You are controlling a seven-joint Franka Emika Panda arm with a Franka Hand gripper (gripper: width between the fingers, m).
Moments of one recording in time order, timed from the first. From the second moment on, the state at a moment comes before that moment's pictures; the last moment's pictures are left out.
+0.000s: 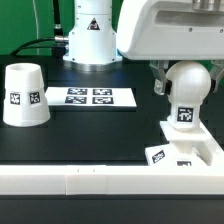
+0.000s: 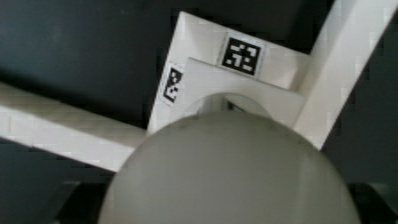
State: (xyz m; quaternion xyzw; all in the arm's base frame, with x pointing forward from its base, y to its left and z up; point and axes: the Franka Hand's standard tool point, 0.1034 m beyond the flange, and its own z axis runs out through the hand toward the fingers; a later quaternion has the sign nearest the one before) arm 0.629 0.089 0.116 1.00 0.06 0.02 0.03
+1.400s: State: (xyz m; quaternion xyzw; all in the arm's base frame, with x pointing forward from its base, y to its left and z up) arm 0.628 0.089 0.115 0.94 -0.33 -0.01 -0.01
